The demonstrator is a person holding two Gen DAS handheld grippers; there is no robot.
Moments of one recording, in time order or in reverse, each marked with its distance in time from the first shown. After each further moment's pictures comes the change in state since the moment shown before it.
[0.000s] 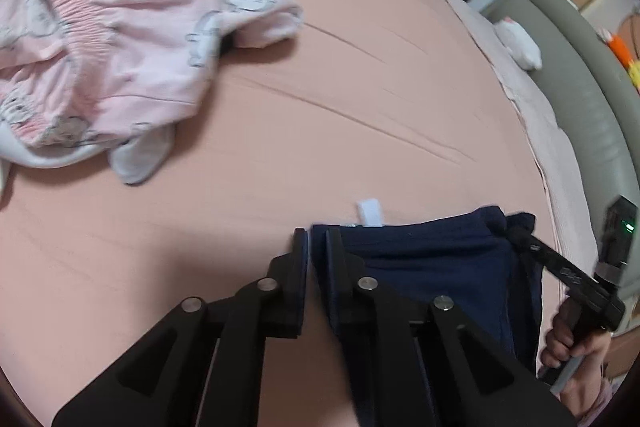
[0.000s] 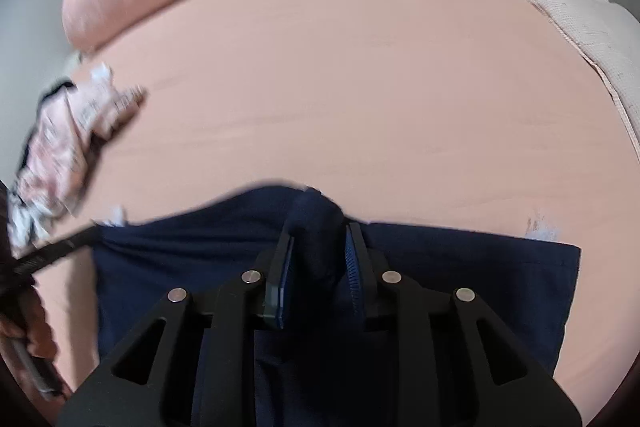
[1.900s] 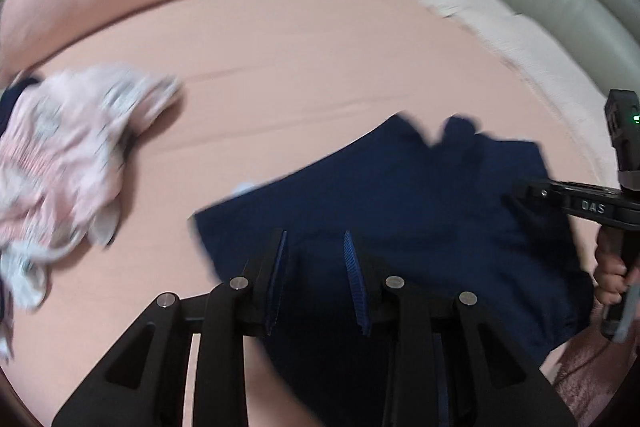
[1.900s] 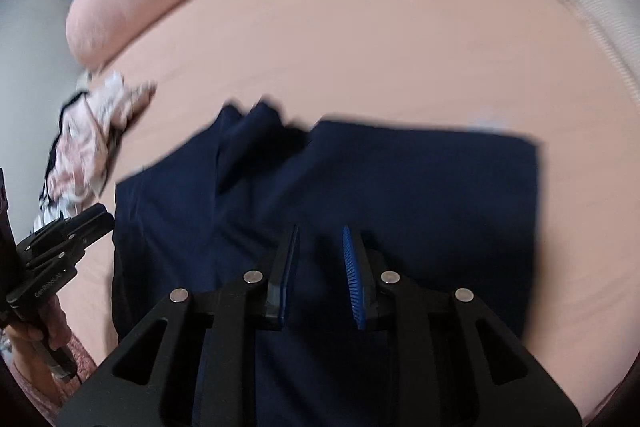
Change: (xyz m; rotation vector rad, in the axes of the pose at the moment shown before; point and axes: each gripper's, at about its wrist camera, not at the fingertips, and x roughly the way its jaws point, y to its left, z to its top) left arm -0.011 -0.121 -0.017 0.501 -0.039 0.116; right arm -0.017 -0.067 -0.037 0.111 0.023 0.055
